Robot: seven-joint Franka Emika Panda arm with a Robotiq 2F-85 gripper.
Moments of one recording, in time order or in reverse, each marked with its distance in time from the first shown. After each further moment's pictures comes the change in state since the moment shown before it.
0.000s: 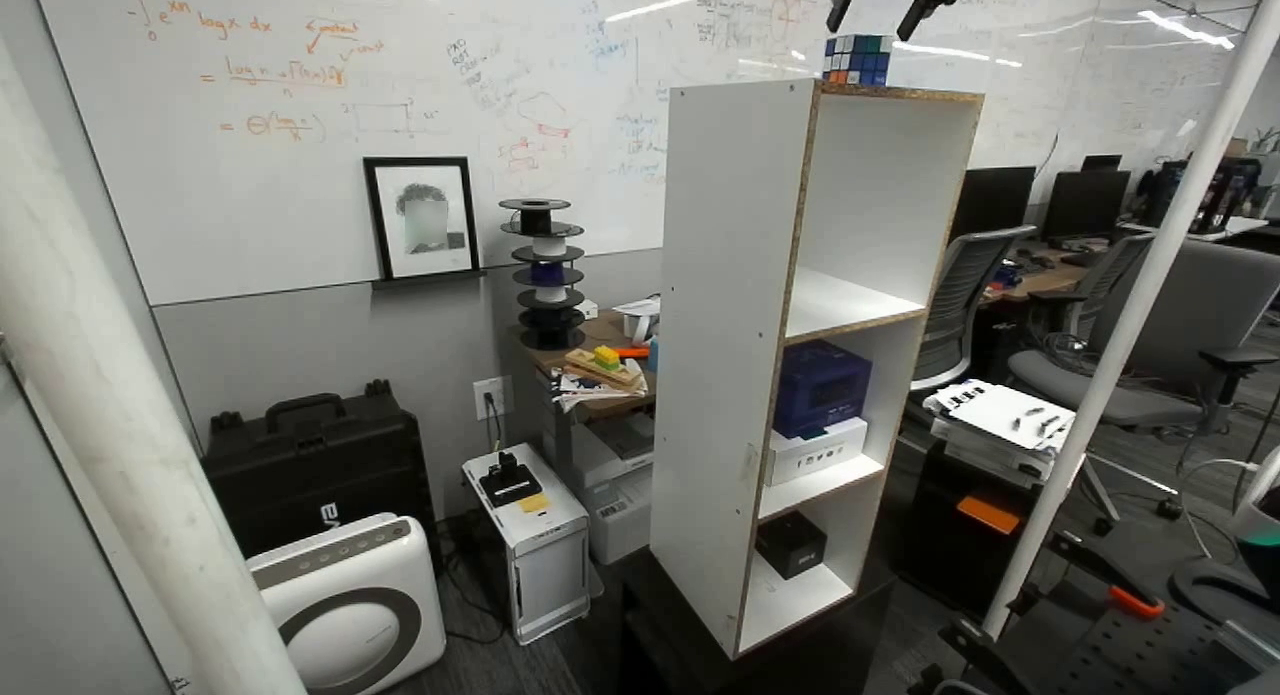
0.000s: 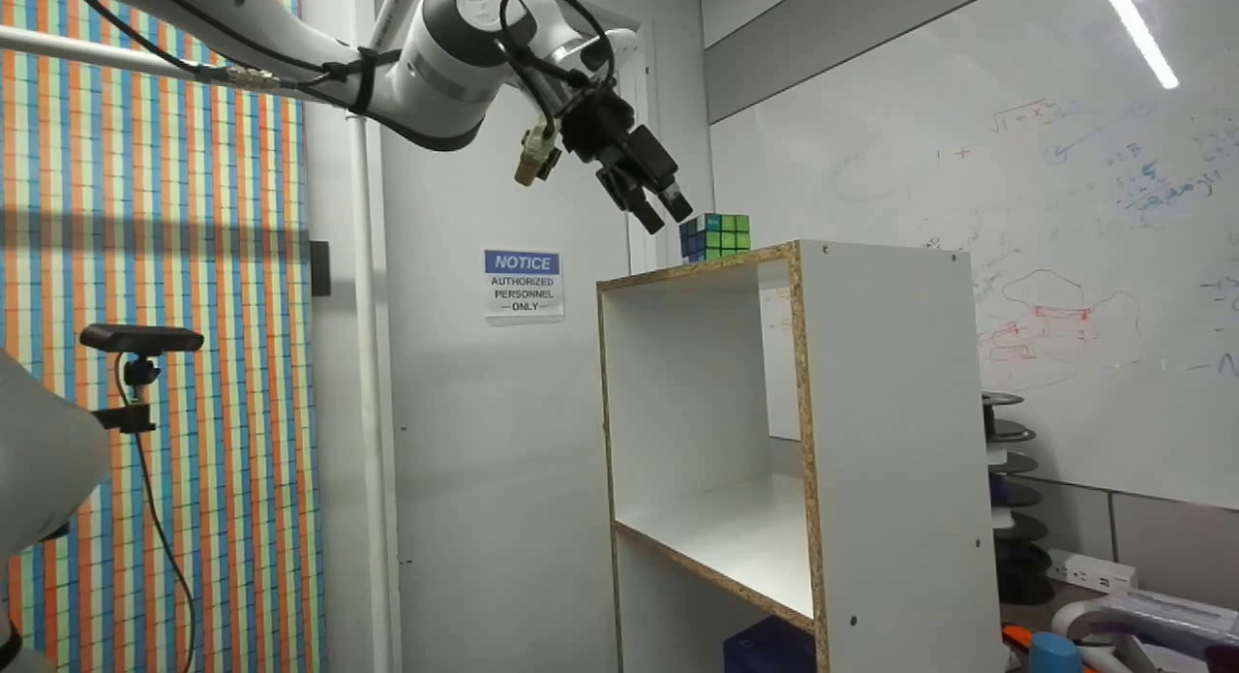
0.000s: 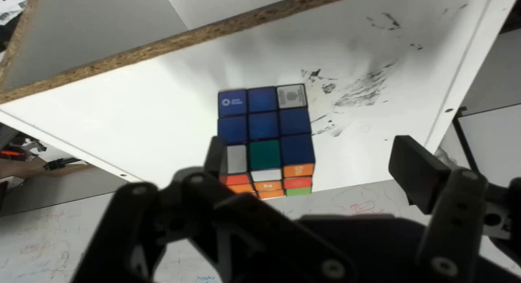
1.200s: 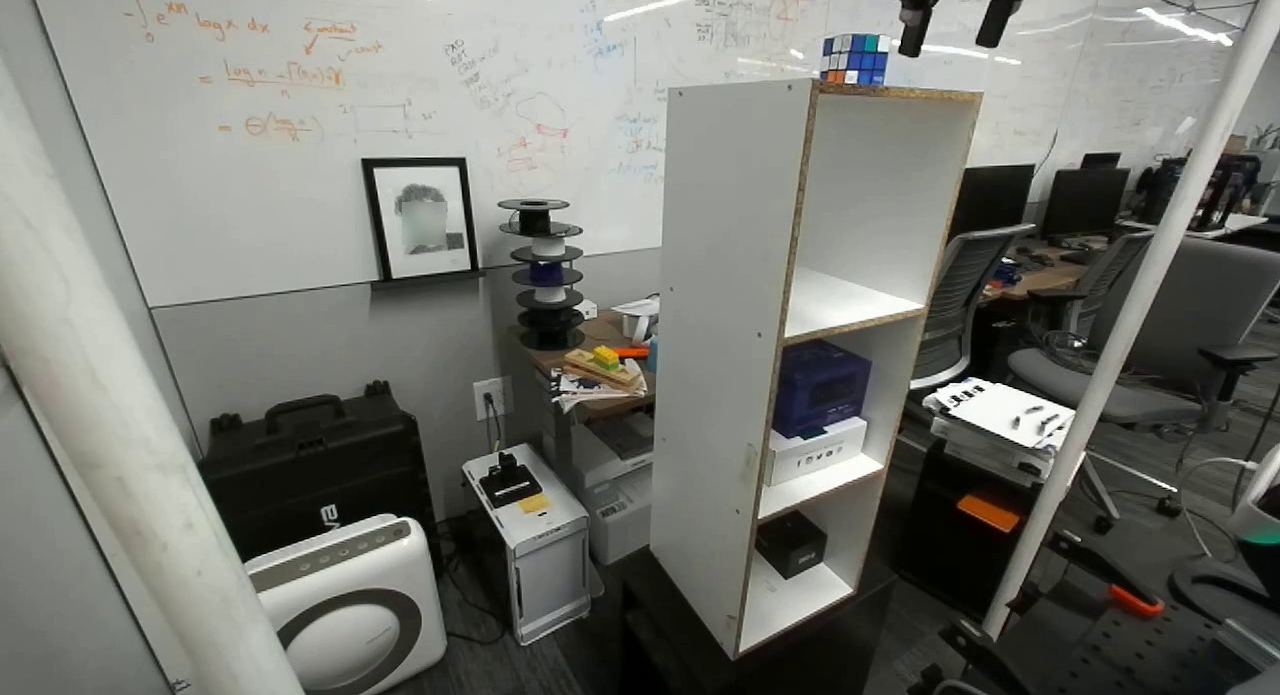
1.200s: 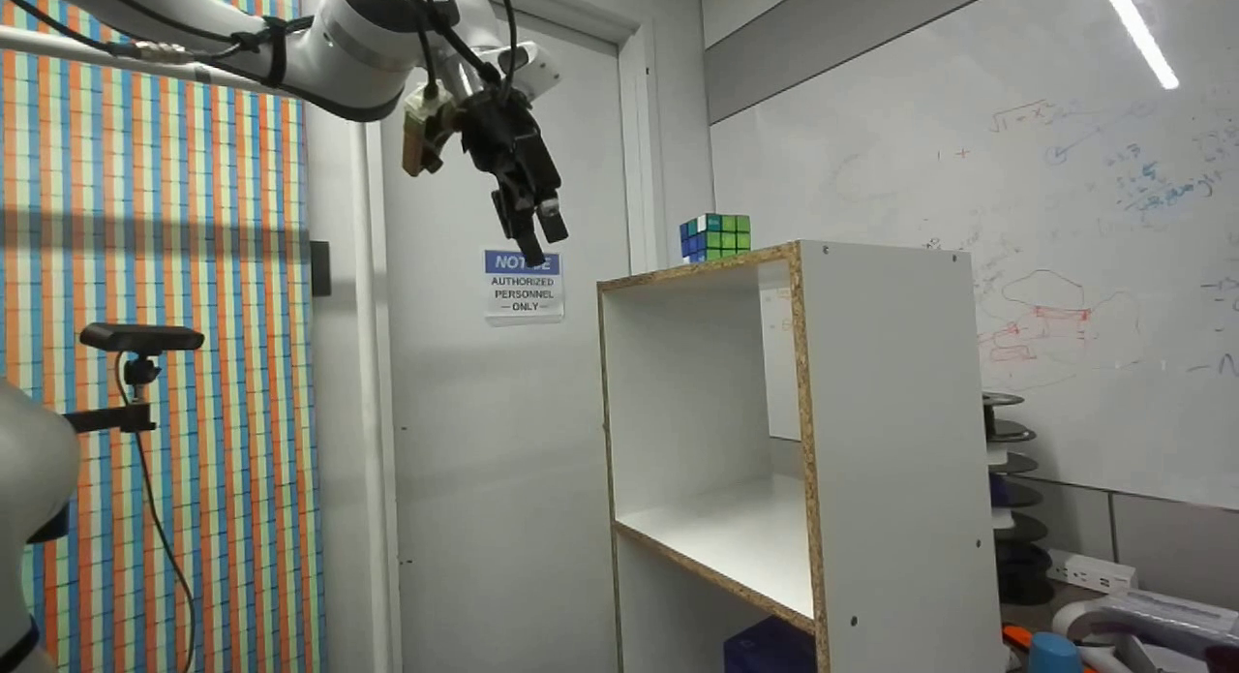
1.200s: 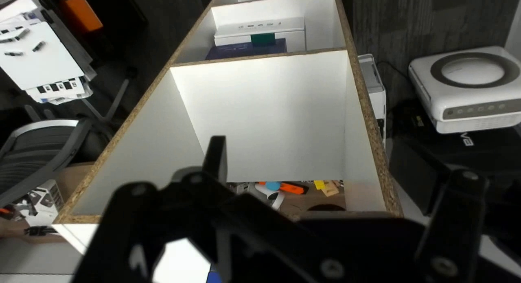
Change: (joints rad) arm 0.165 -0.158 -0.016 -0.035 0.012 -0.506 -0.116
